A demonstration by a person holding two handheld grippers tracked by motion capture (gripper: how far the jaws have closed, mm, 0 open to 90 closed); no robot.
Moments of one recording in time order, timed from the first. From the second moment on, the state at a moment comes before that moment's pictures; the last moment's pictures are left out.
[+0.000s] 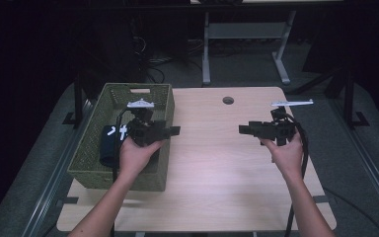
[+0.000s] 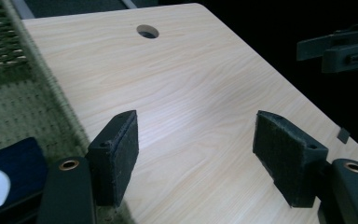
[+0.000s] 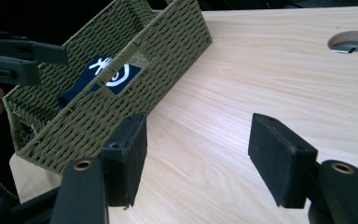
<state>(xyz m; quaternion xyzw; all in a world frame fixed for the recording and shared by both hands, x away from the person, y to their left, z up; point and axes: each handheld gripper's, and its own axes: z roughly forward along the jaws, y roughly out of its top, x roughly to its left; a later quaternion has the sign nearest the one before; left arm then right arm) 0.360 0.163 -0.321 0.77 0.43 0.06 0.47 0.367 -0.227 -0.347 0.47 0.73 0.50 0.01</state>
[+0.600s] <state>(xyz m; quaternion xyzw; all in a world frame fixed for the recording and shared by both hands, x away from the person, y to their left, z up) 0.356 0.117 -0.328 0.79 0.40 0.05 0.47 0.353 -0.270 -0.359 0.50 0.72 0.49 0.02</state>
